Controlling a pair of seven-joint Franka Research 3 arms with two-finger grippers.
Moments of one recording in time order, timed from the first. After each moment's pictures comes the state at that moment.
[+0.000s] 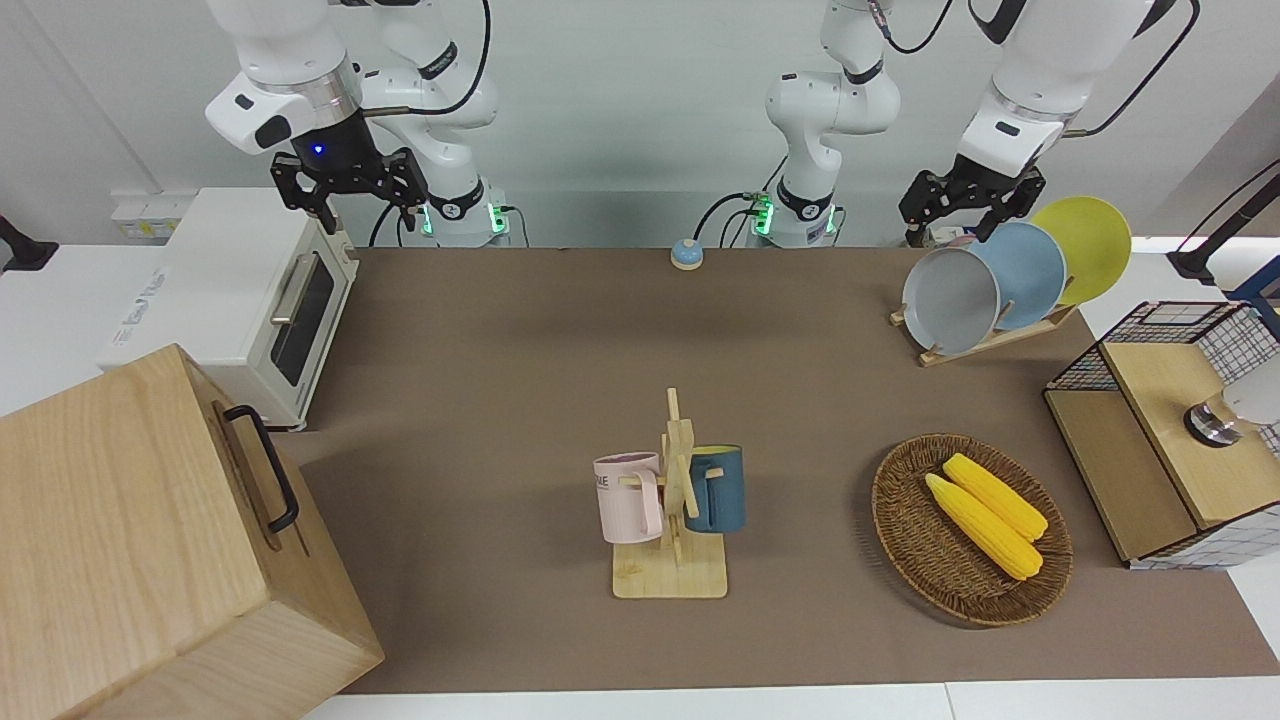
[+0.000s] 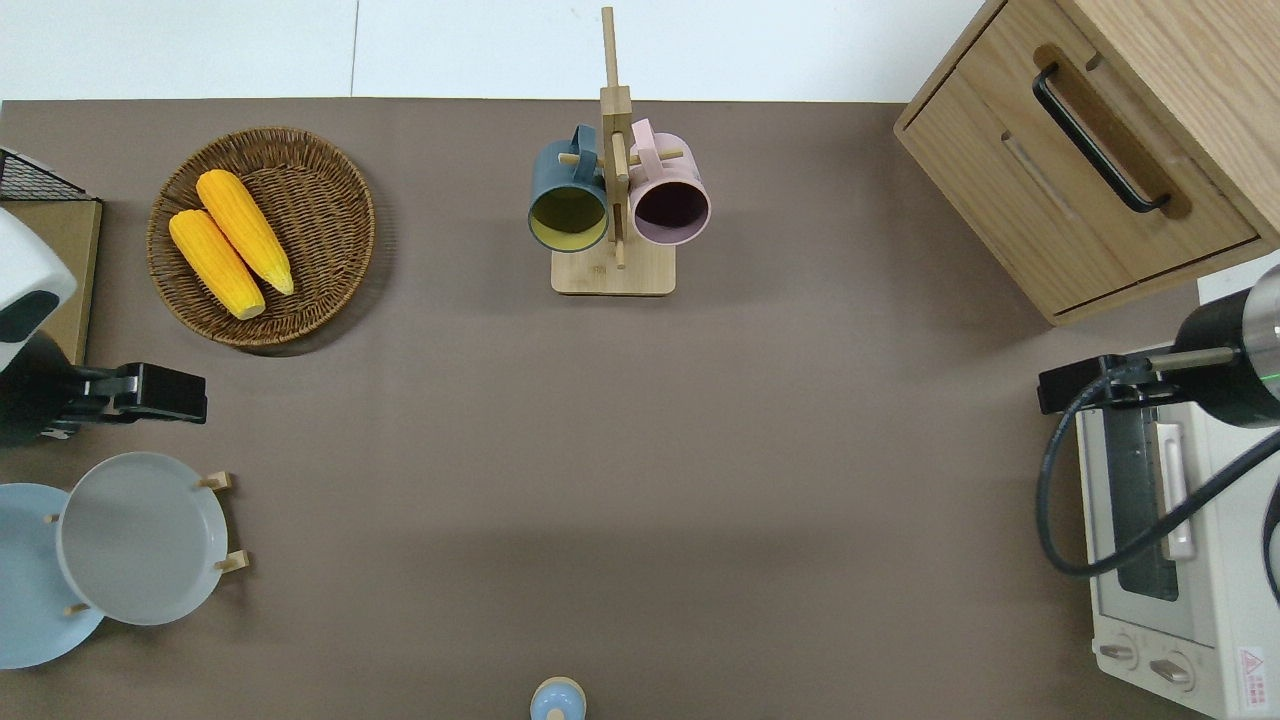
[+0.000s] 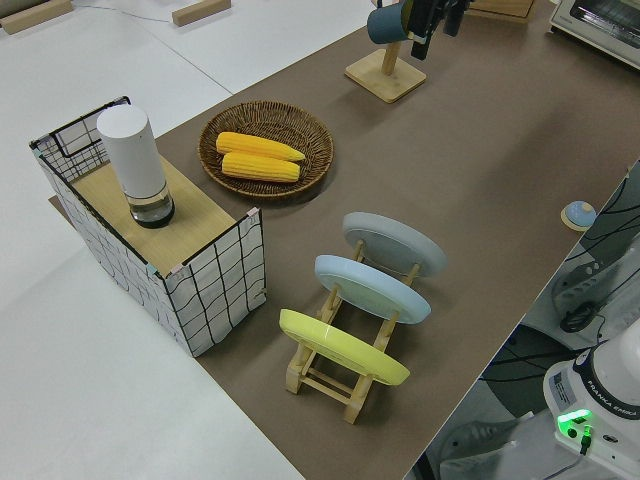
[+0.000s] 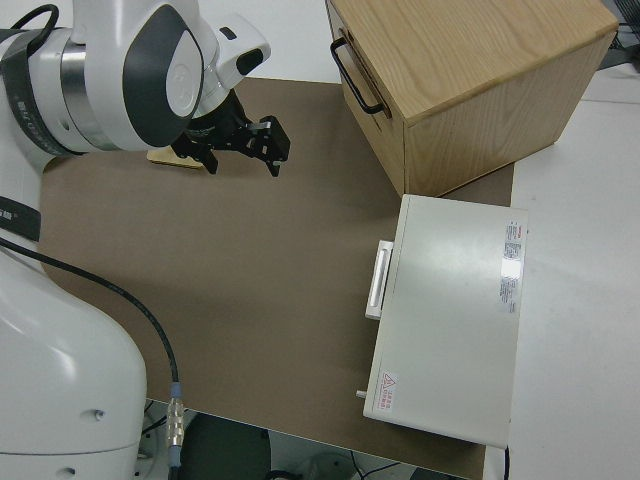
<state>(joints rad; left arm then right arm) -0.14 -0.06 0.07 -1.59 0.01 1.49 -0.08 -0.02 -0.02 0.11 -1.50 -0.01 1.43 0.05</state>
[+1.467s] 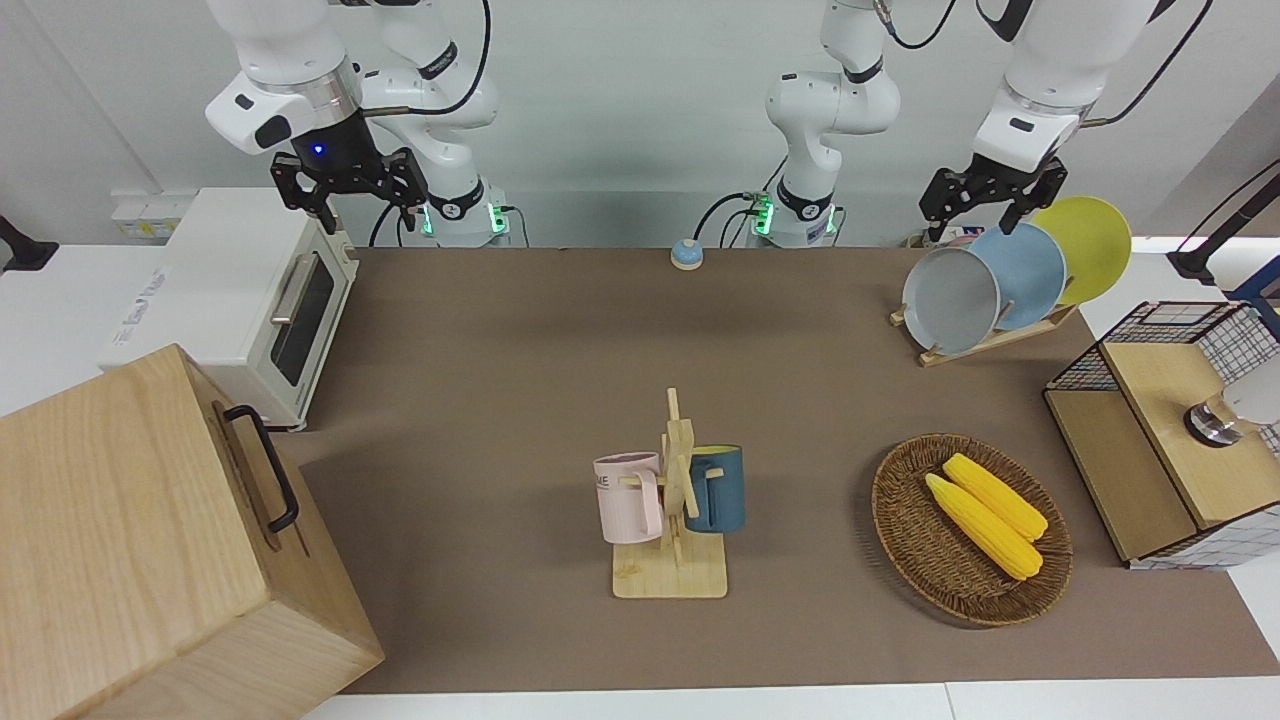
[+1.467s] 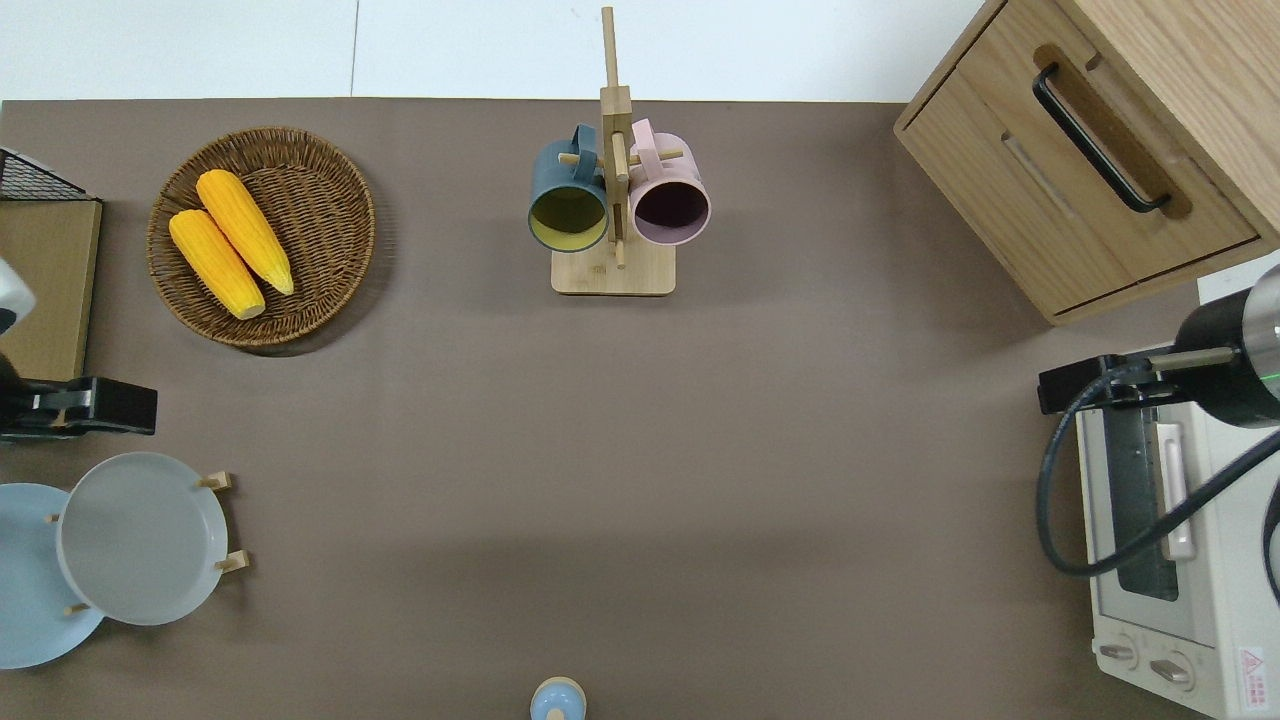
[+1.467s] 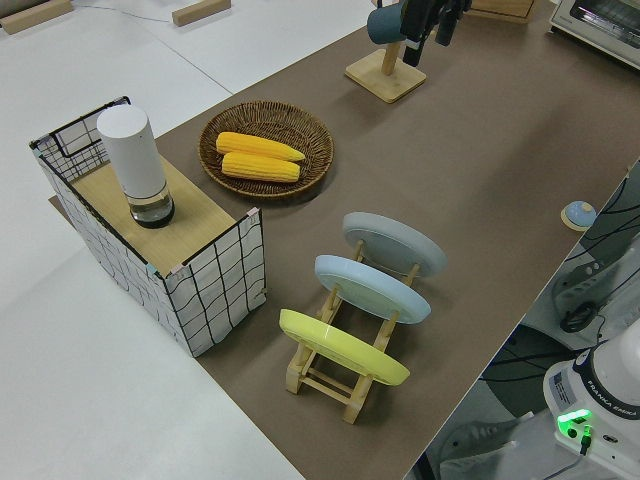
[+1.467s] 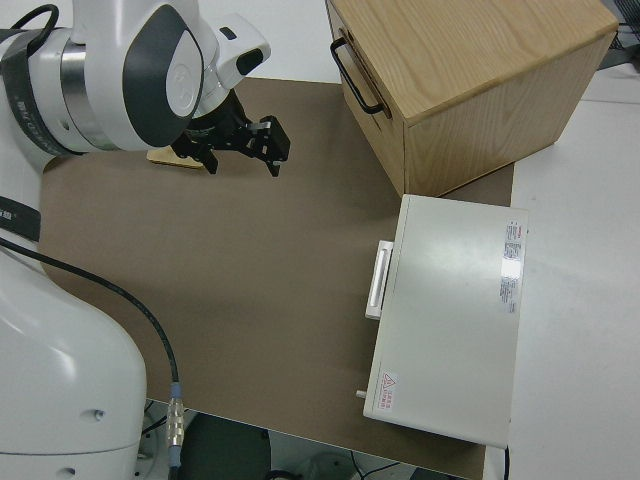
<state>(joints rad) -0.14 -0.08 0.10 -1.62 0.10 1.49 -0.04 -0.02 -0.02 0.11 -1.50 -0.01 1.43 0.05</state>
